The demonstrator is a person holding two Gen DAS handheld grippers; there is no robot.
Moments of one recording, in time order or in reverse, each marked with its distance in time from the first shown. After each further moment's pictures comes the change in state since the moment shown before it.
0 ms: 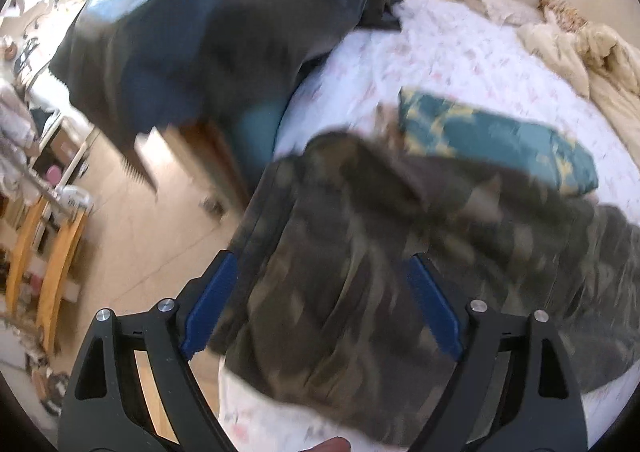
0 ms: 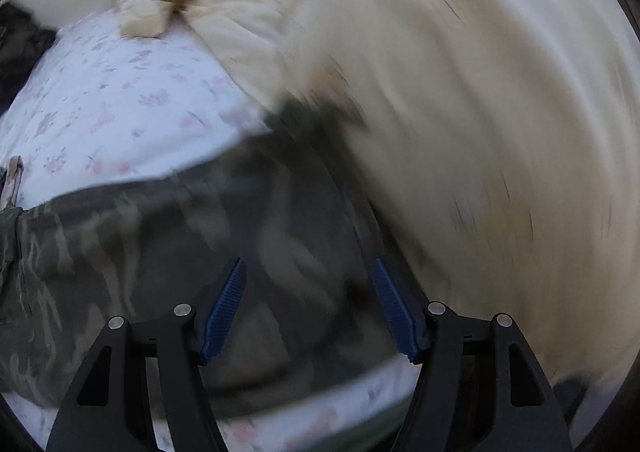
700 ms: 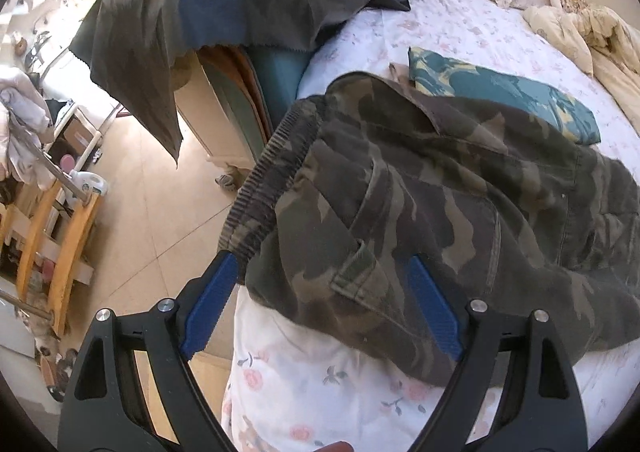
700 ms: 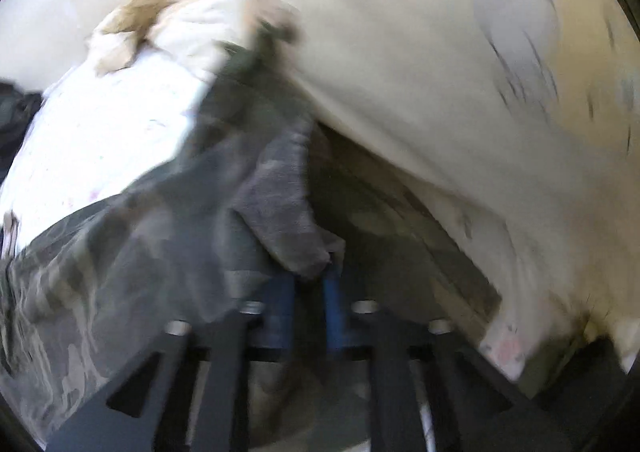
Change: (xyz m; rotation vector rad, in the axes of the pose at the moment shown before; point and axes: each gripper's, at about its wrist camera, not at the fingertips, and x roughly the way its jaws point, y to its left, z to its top) left arm -0.017 0.009 -0.051 0.001 0.013 0.036; right arm 0.063 -0.005 -0.005 0.151 -0.067 0.133
